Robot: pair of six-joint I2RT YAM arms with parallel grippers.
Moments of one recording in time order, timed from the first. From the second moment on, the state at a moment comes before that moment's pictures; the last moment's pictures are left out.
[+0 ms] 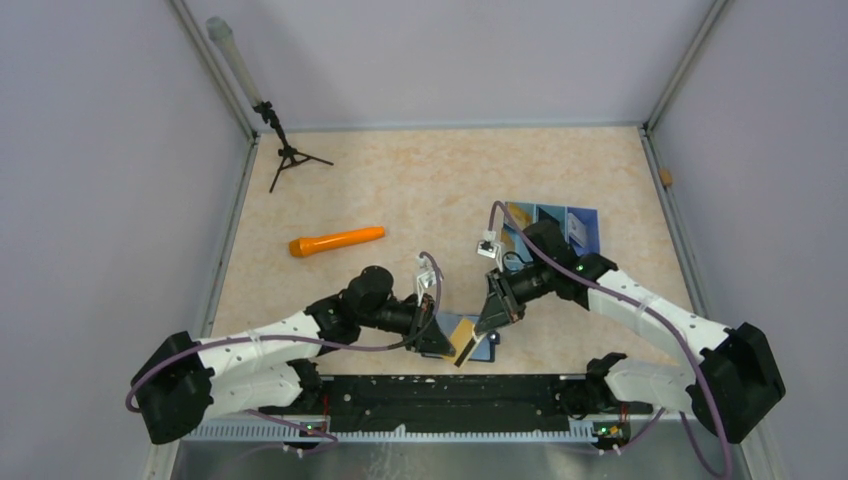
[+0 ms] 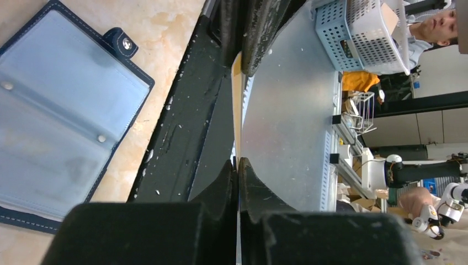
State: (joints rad) left arm -0.94 1.03 0.44 0.19 0.70 -0.69; right arm 0.64 1.13 0.72 -0.48 -0.97 0.28
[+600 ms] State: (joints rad) left arm -0.94 0.79 0.19 0.53 0.33 -0.97; right arm 0.65 0.97 0.37 0.23 -0.69 0.81
